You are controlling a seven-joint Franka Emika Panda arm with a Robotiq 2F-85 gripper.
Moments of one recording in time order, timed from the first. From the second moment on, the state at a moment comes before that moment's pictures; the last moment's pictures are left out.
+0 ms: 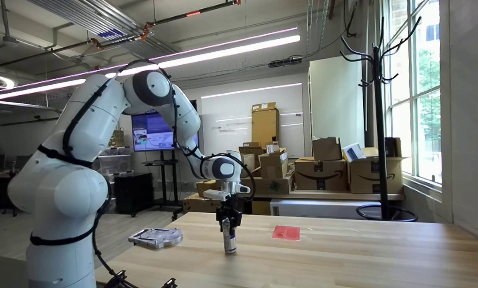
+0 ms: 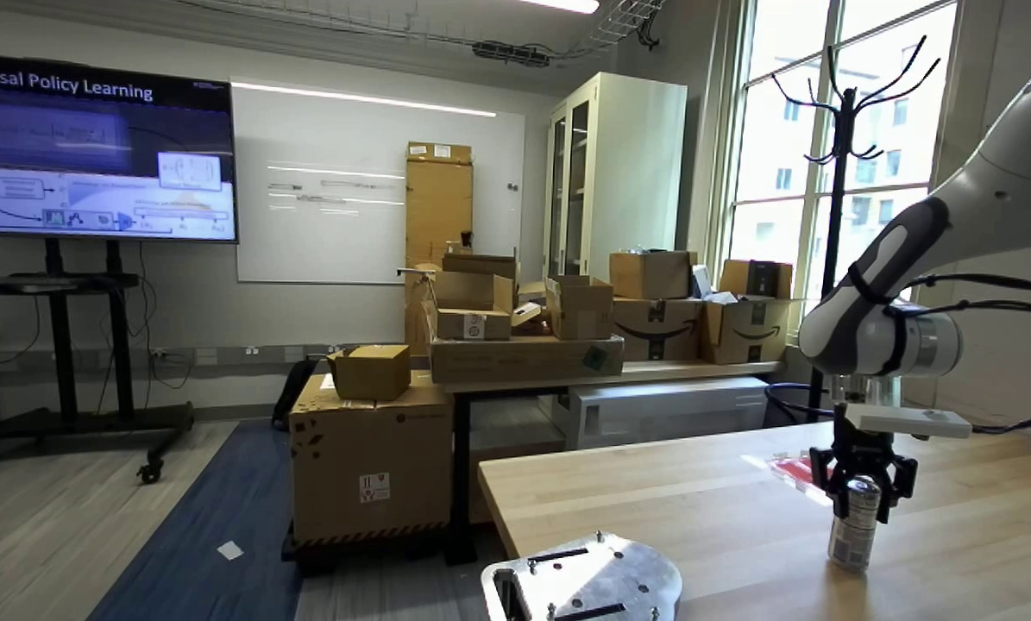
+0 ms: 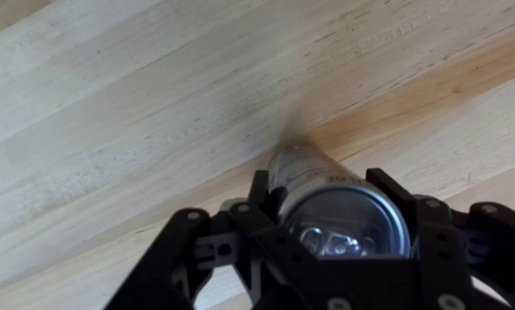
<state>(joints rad) -0.17 0.47 -0.19 -2.06 0.12 2.35 -0.04</state>
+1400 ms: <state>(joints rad) 0.02 -0.02 -0.01 -2.24 -0.12 2.22 -0.07</state>
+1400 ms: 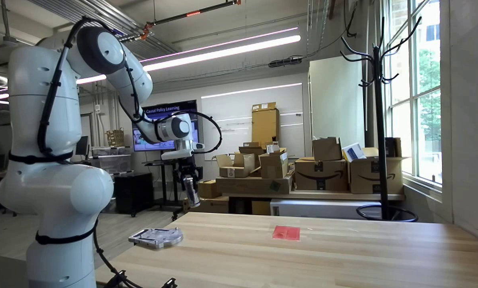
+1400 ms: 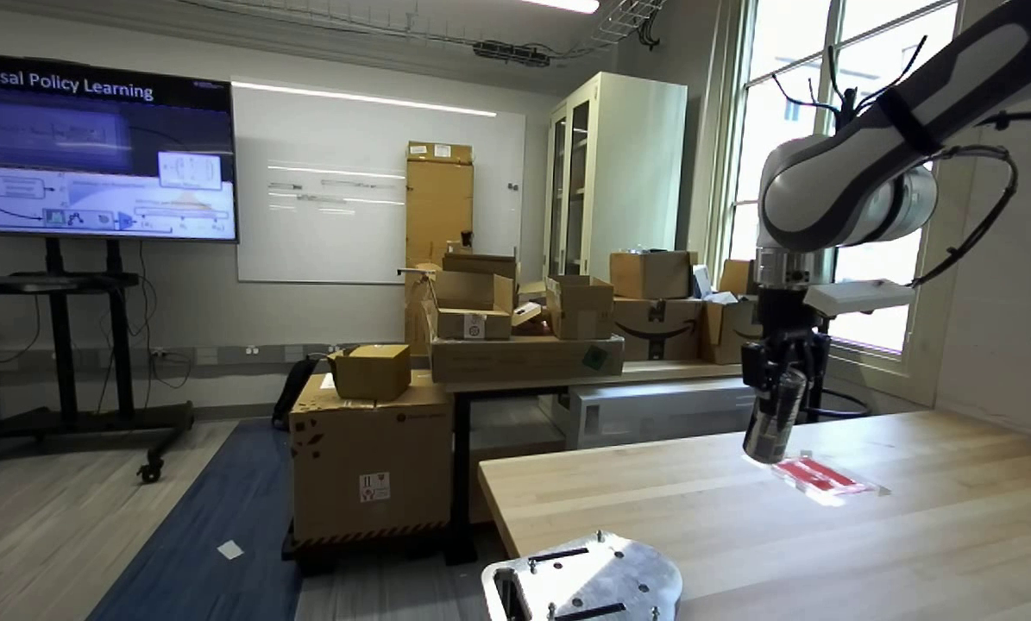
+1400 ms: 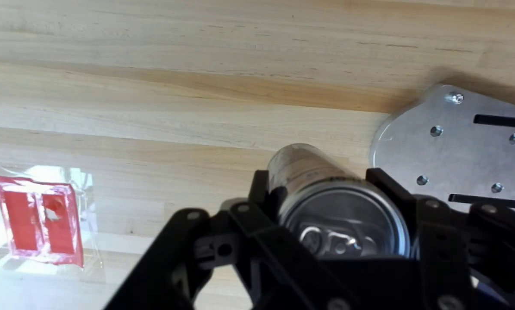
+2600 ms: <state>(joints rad) 0.14 0.21 0.11 -2.08 -0.15 2.19 -0.15</state>
